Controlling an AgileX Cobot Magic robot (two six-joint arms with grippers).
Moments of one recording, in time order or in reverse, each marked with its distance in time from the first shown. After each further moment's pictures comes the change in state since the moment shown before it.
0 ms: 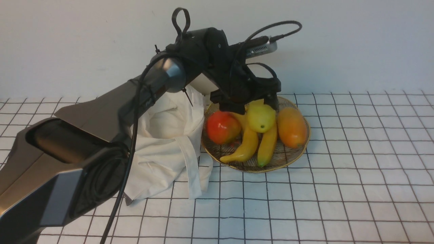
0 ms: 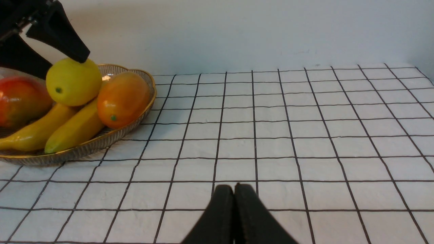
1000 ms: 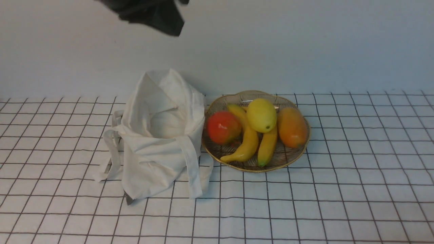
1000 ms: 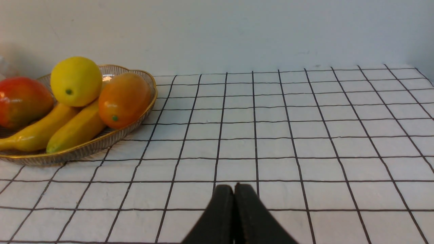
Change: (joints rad) right arm 0.000 0.000 0.000 0.000 0.000 0.000; left arm 0.130 -0.876 0.510 0.112 0.295 0.312
